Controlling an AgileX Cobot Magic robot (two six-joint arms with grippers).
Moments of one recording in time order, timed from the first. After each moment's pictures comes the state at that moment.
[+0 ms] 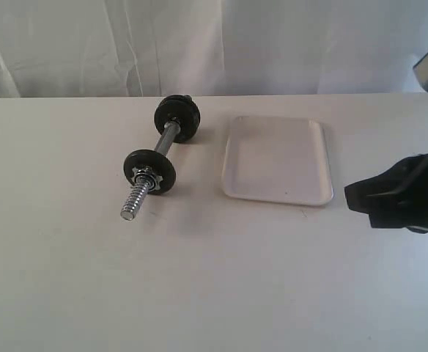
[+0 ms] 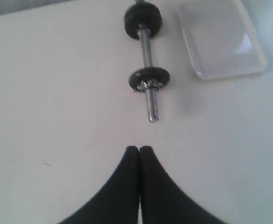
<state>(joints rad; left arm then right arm) -0.44 1.01 -1.49 -0.02 1.32 -0.09 0.21 0.89 -0.73 0.64 0.80 -0.50</state>
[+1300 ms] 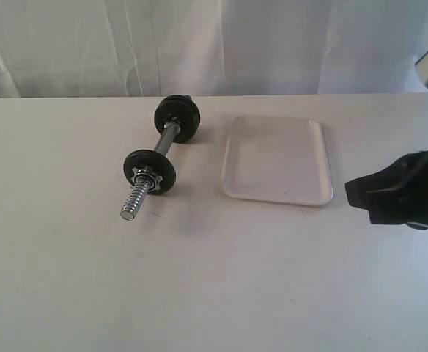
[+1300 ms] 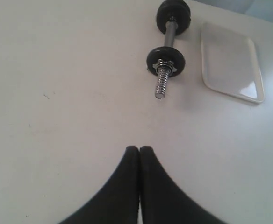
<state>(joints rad) -0.03 0.39 -1.00 -0.24 1.30 -0.18 0.21 0.89 -0.73 0.63 0.79 -0.50</state>
